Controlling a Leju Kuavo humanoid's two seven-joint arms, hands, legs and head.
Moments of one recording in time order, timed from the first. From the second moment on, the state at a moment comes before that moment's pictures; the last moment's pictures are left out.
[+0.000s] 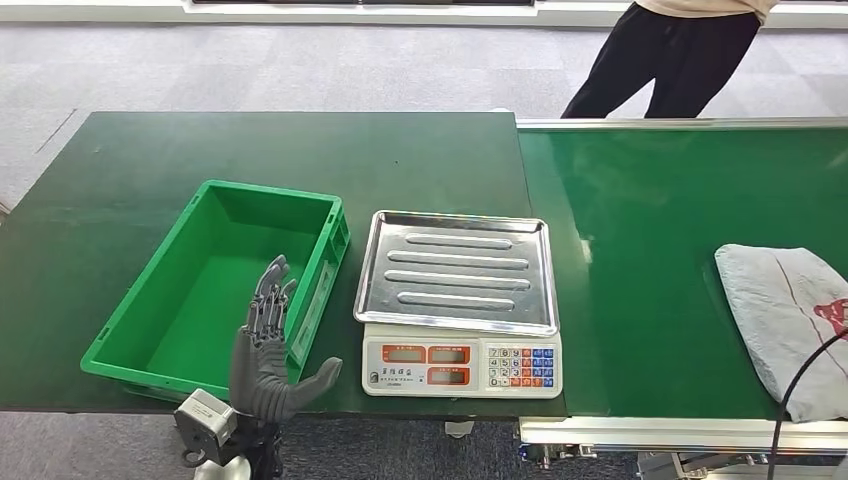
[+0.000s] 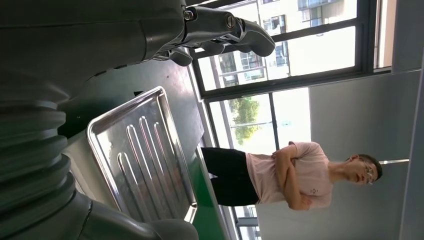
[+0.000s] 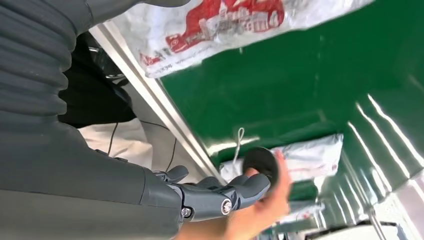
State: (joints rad) left arm 0.04 -0.15 -0.28 -1.47 -0.07 0.10 -0.60; right arm -0.64 -0.60 -0.53 -0.37 1.00 -0.21 0.09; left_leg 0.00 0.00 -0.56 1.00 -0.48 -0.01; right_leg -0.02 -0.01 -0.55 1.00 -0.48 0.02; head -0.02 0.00
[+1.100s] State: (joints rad) left arm 0.04 -0.12 -0.31 -1.43 -0.03 0.11 -0.63; right arm -0.63 -0.47 -0.44 -0.27 1.14 0.22 0.46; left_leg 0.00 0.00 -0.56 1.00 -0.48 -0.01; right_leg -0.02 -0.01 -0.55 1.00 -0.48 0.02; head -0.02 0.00
